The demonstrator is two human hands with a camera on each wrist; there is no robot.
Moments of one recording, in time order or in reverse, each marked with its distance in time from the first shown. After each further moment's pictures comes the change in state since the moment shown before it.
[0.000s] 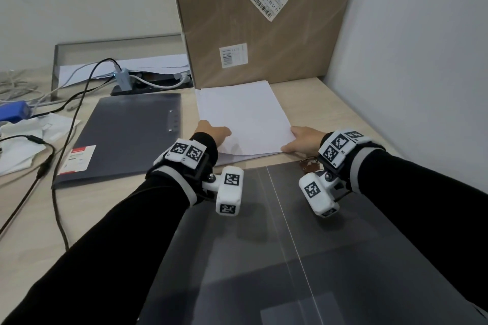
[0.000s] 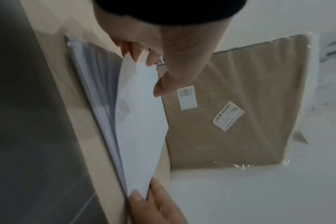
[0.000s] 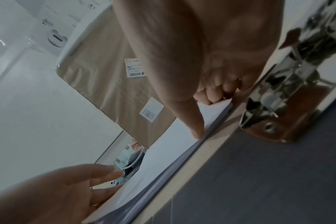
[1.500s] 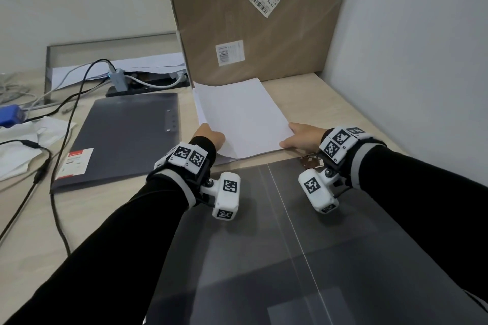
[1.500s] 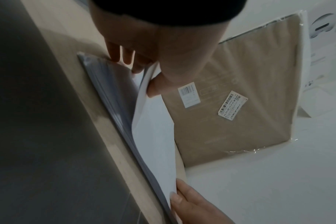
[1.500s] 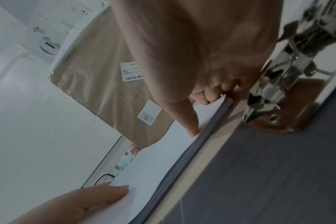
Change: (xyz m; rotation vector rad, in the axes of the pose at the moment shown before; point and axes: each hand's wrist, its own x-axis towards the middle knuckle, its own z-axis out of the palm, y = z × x) left_hand 0.005 -0.008 0.003 0.143 -0.033 0.041; right_hand 0.001 -0.001 0.000 0.062 -0.046 0.021
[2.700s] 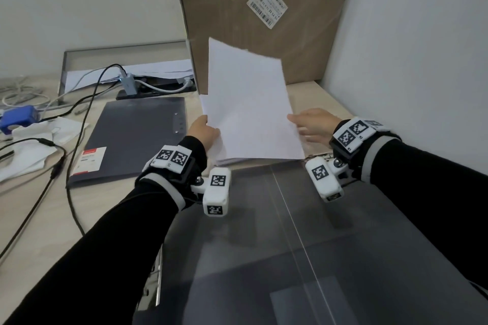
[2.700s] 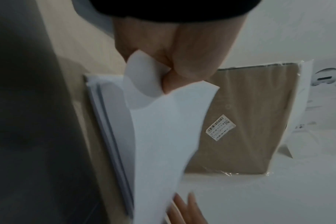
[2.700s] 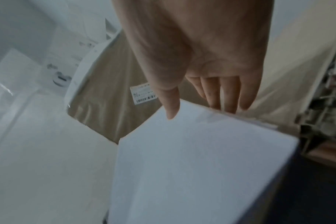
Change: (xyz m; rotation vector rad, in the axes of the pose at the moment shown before) left_hand -0.019 -0.009 -0.027 -0.456 0.024 0.189; right_hand -0.039 -0.018 -0.028 0.583 0.141 0.024
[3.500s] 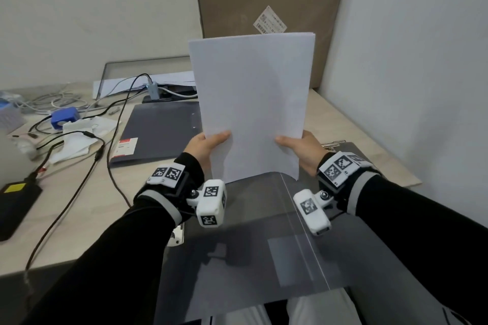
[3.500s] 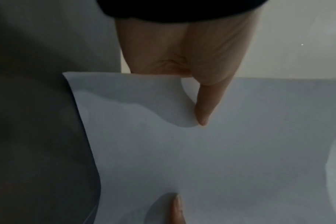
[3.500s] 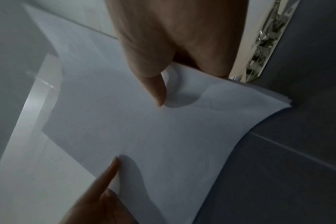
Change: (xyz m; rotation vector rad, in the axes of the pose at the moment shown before) left_hand -0.102 -0.024 -0.035 -0.533 -0.231 0.023; right_hand -0.117 0.029 0.054 0.402 0.000 -0.212
